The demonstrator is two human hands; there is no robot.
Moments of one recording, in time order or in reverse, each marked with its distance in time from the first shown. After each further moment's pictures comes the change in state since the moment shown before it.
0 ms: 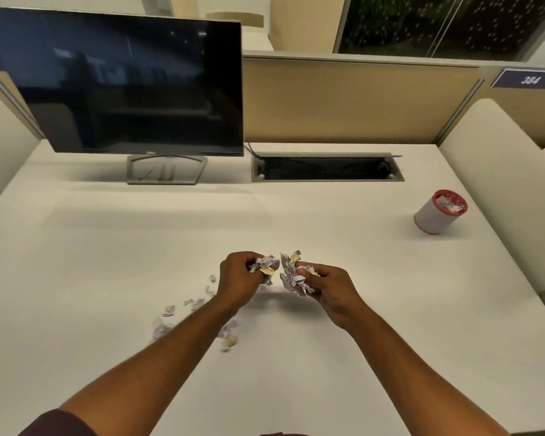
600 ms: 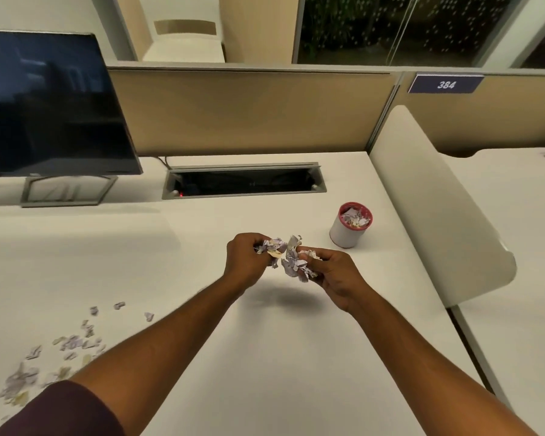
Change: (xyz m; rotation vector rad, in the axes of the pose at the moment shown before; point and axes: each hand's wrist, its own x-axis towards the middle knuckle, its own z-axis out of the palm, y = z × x) left_hand 0.043 0.141 0.221 0.062 -0.057 0.109; right_hand 0.023 -0.128 -0.219 -0.018 0.017 -0.038
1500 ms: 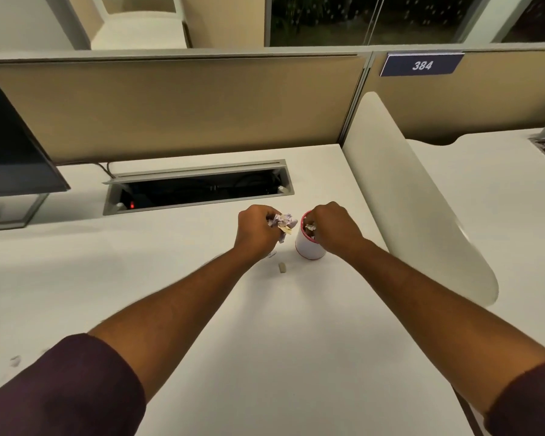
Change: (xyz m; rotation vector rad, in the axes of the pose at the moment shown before) left_hand 0.105 0.065 0.104 0.140 -0.027 0.097; right_hand 0.107 -0.099 -0.085 -1.721 0.153 -0.349
